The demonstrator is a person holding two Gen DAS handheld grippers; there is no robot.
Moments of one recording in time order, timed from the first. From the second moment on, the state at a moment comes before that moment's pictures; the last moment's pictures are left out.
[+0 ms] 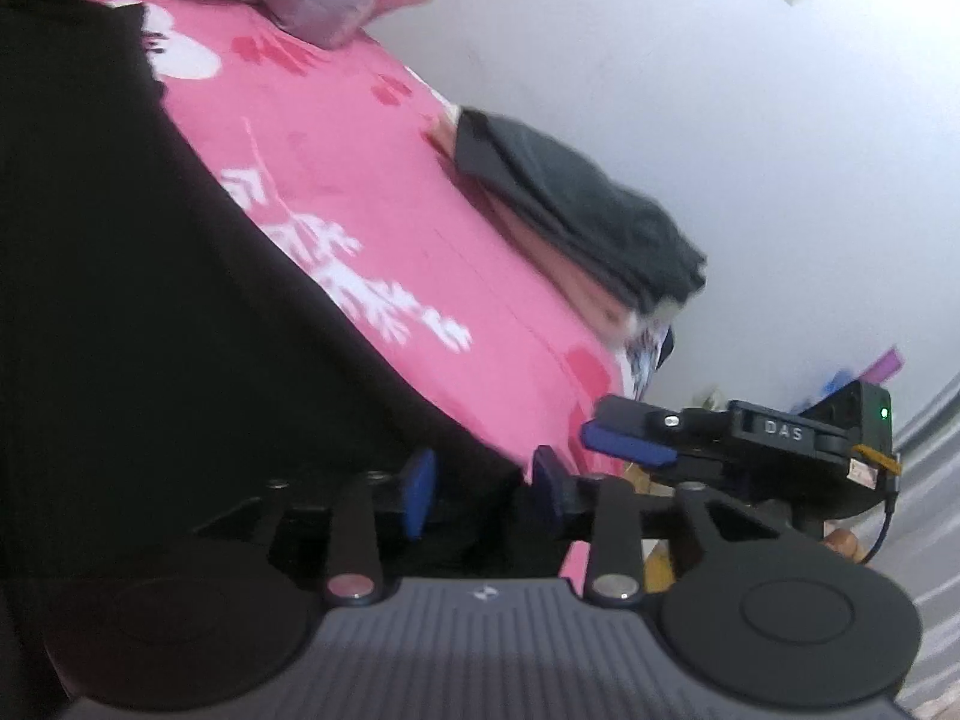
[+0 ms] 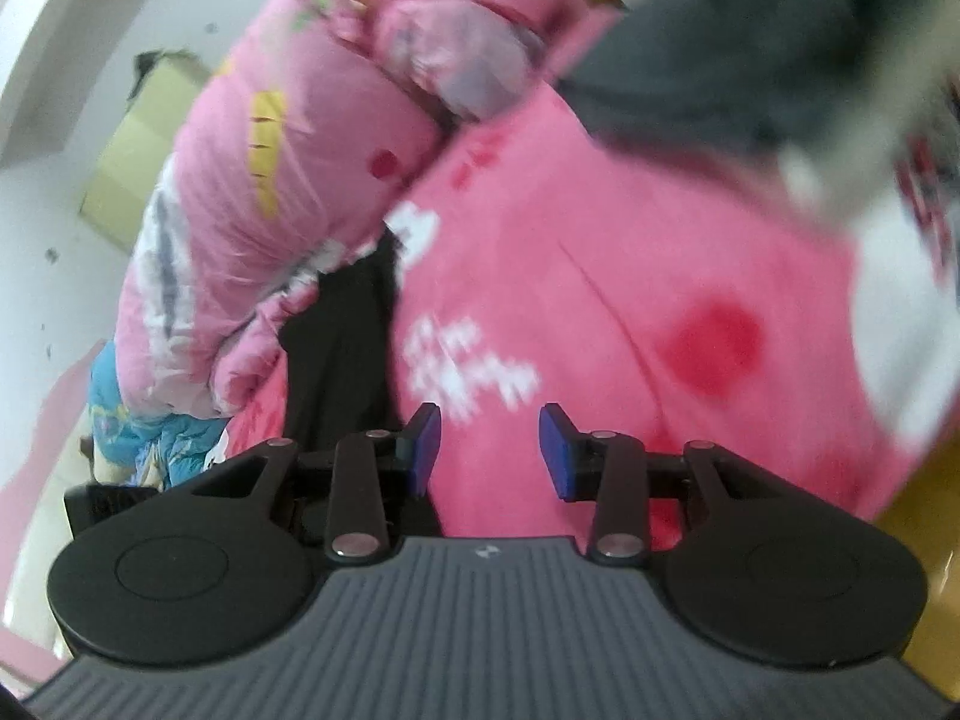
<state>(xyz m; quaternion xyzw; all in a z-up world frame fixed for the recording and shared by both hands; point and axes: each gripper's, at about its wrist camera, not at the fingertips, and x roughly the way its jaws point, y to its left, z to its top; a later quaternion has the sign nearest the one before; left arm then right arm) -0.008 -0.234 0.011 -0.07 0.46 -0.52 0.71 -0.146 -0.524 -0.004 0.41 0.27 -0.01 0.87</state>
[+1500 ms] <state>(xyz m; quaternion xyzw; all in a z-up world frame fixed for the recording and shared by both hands) -0.085 -0.109 0.027 0.14 0.35 -0.38 0.84 -0.121 -0.464 -0.025 0.46 0.35 0.08 0.81</state>
